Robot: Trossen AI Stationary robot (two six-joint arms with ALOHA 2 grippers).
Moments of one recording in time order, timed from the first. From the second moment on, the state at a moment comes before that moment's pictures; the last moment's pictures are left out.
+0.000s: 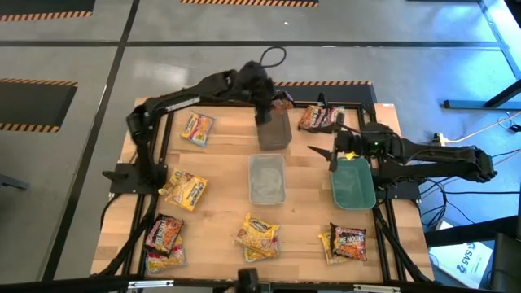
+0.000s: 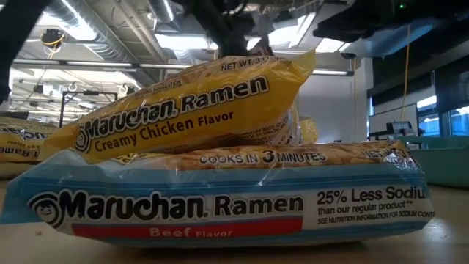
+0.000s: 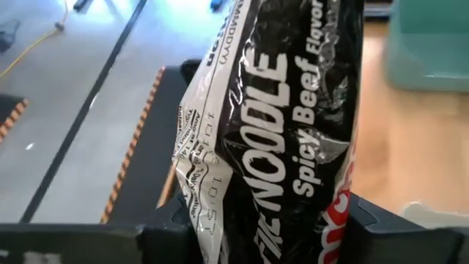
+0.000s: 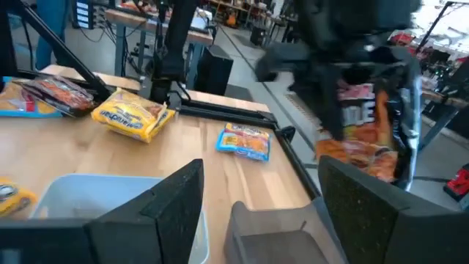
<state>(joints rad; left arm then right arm) 0.48 1.88 1.87 -0.73 0.04 0.27 -0.18 0.75 0.55 0.08 0.01 -0.27</state>
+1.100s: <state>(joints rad) 0.59 2.22 2.03 -0.81 0.07 0.32 -0.18 0.78 0.55 0.07 0.01 -0.27</state>
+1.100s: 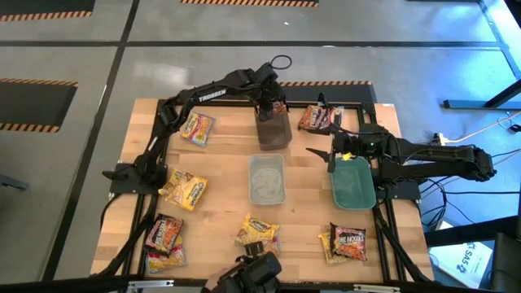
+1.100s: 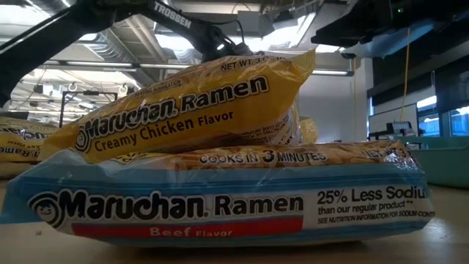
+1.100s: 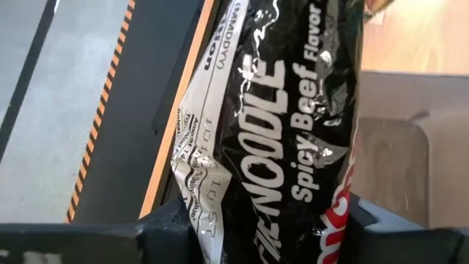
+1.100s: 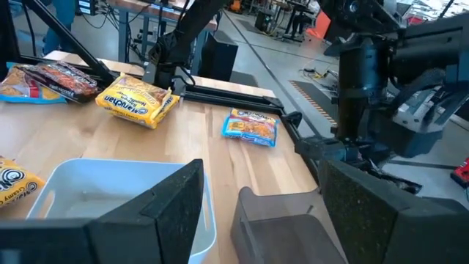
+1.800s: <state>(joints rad) 0.59 2.18 2.03 -0.93 0.02 0.34 -0.18 0.78 0.56 0.08 0.01 -0.27</state>
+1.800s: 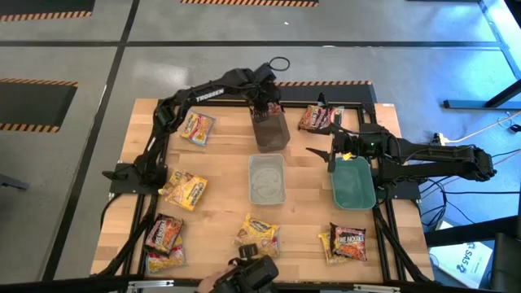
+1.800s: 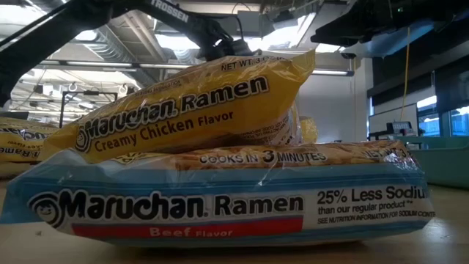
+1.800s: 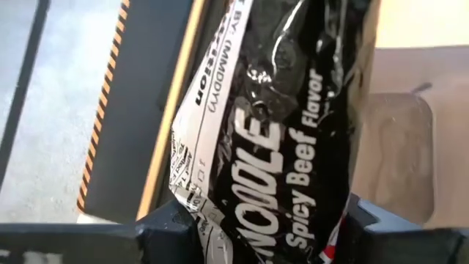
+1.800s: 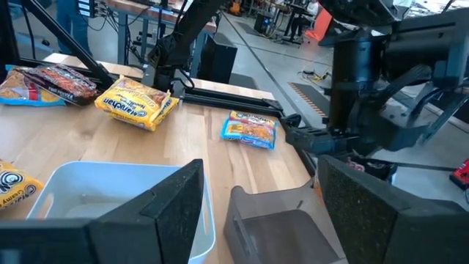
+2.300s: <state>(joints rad) 0.59 2.19 2.02 -0.98 -0.01 0.32 -0.18 0.78 0.56 0.08 0.01 -0.27</state>
